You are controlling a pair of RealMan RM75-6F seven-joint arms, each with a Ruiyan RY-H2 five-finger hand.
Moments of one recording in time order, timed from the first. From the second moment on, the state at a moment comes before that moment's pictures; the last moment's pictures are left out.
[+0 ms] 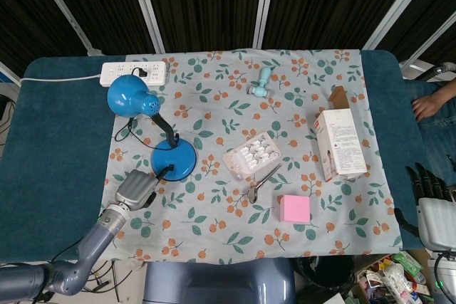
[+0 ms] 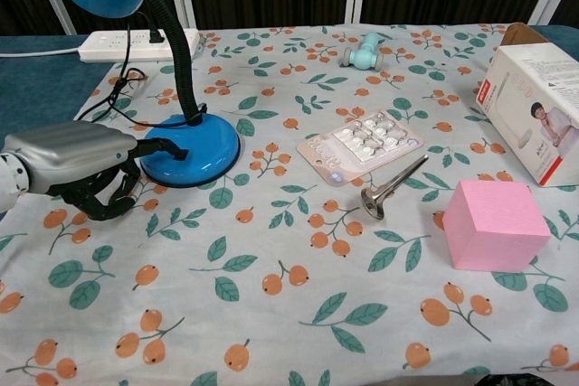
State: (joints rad) left arm -0.65 -1.50 0.01 -1.59 1.08 0.97 0.58; right arm 0.05 -1.14 0.10 -1.63 -1.41 1.50 -0.13
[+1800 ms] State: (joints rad) left arm -0.34 -1.01 0.07 -1.94 1.38 1.49 0.45; right arm 0.04 -1.14 0.10 -1.64 -1.43 1.52 -0.15
